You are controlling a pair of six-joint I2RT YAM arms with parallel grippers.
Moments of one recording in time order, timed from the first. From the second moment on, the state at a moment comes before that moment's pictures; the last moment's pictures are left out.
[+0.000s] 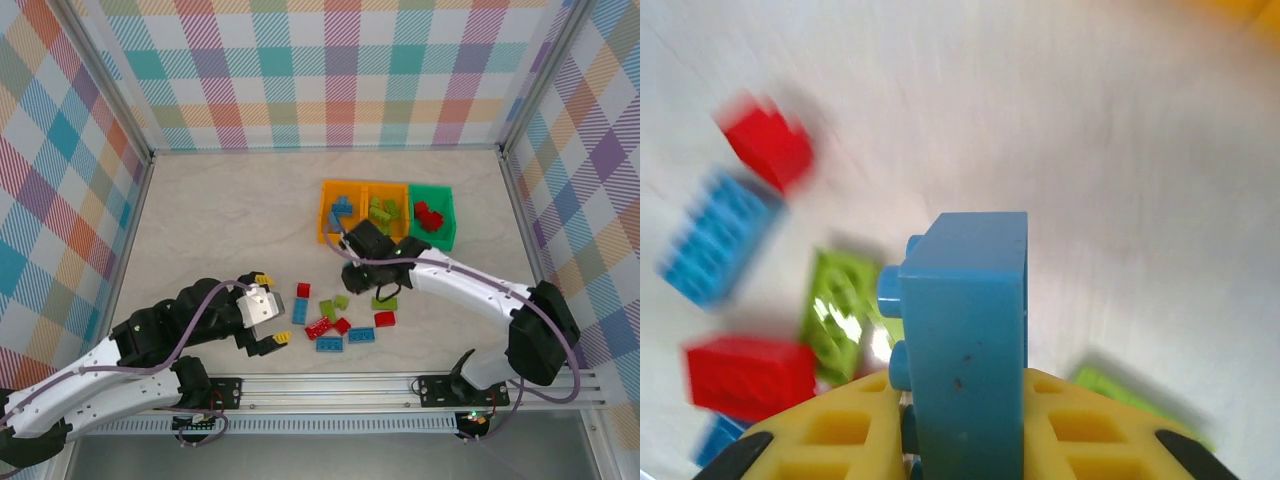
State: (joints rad) left arm -1.03 0.59 0.77 -0.73 0.01 0.29; right arm 0.82 1.44 1.09 -0.72 0.03 0.32
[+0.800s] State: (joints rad) left arm -1.03 0.70 0.72 -0.72 -0.12 0.26; right arm 0.62 1.98 1.61 -0.54 0.16 0.29
